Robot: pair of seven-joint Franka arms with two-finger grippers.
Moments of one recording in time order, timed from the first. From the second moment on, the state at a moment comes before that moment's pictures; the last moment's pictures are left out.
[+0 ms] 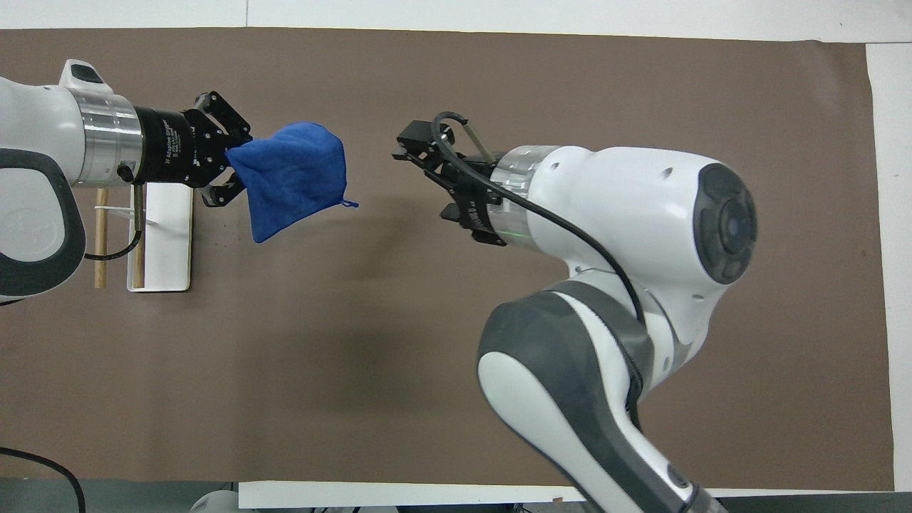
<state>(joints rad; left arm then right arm) -0.21 0.02 -0.05 -1.92 -0.59 2.19 -1.44 0.13 0.05 0.39 -1.87 0.48 2.43 0.88</state>
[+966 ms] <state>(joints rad) 0.12 -0.01 -0.04 -2.08 -0.58 2.48 -0.96 0.13 -0.12 -0.17 -1.82 -0.04 1.65 -0.02</state>
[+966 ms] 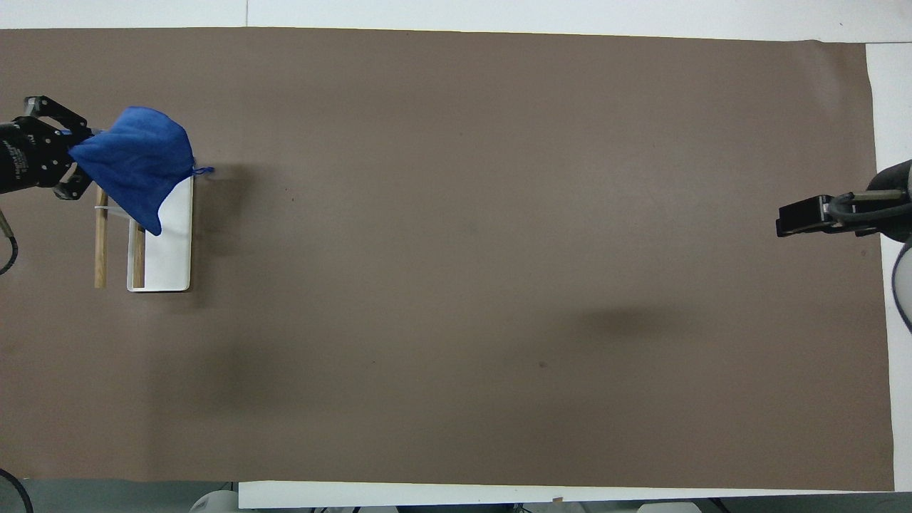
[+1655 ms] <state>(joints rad) 0.20 -0.02 -0.04 -2.20 -0.58 2.71 -0.85 0.13 -0.11 -0.17 -1.81 0.00 1.65 -0.02</state>
